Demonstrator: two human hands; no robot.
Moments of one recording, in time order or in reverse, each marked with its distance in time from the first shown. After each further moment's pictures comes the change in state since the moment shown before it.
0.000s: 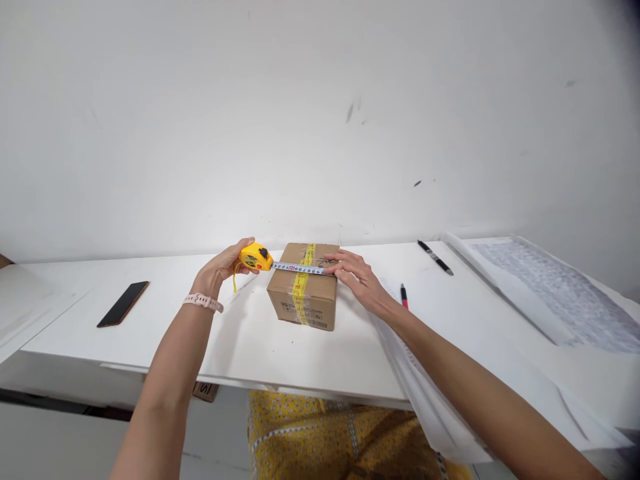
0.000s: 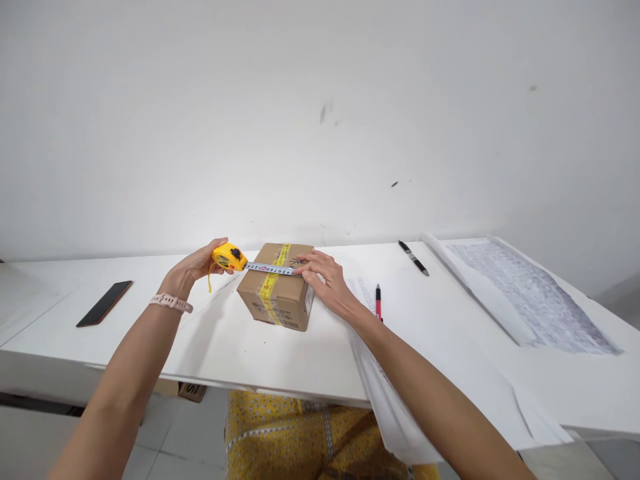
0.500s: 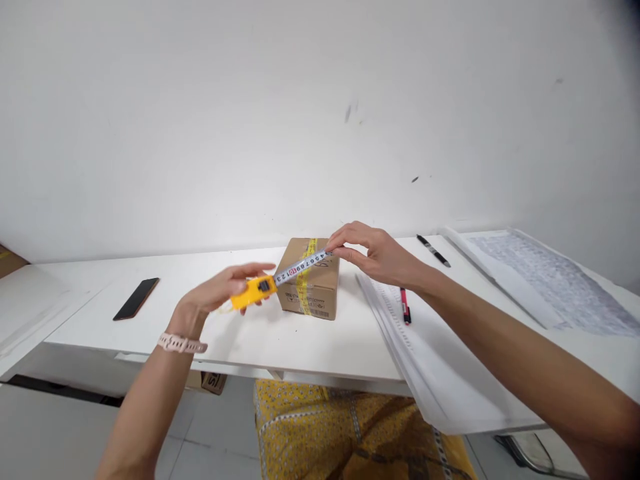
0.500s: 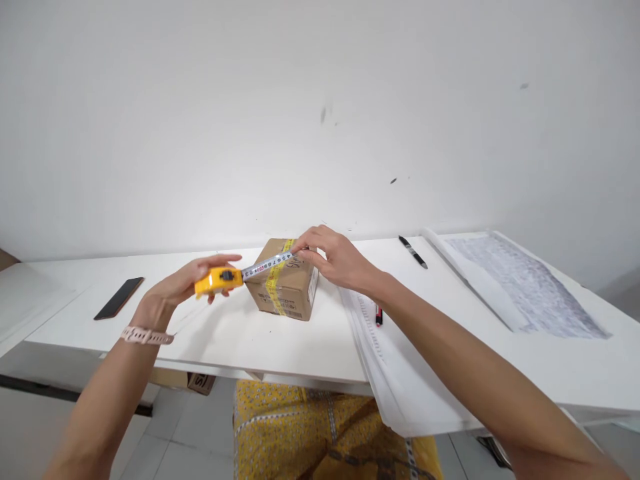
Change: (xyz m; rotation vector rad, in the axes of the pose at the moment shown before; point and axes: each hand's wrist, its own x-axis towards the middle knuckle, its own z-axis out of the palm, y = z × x) left_hand -0.097 0.003 0.021 0.125 -0.330 0.163; right_hand 0.022 -0.067 -0.047 -0.152 -0.149 -0.326
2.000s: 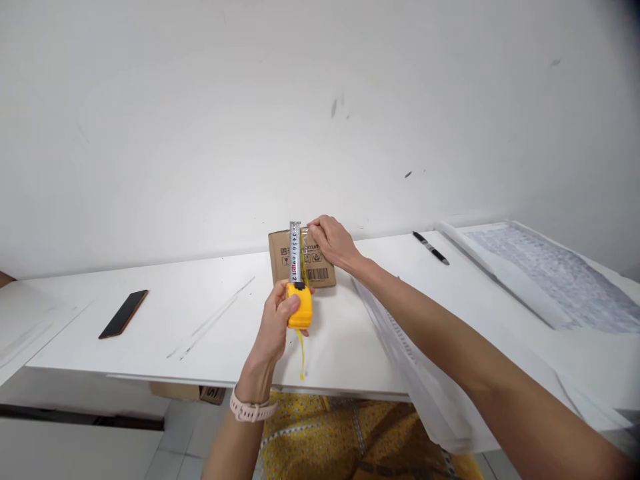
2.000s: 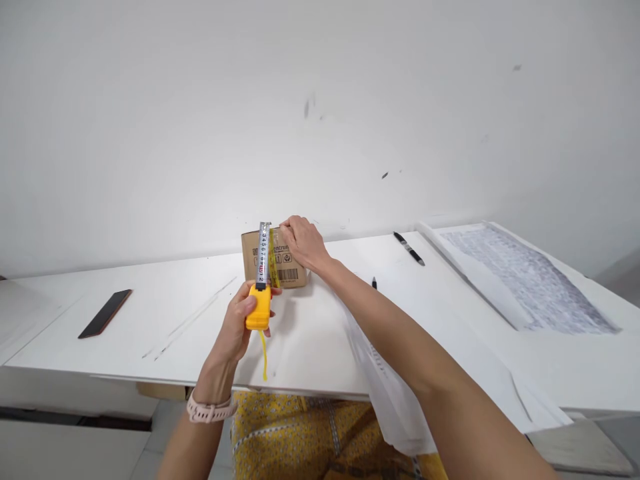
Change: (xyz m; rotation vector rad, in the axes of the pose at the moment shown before) left_hand 0.044 -0.041 0.140 -0.352 0.431 0.177; right_hand 0.048 0.083 0.059 -0.141 0.250 0.231
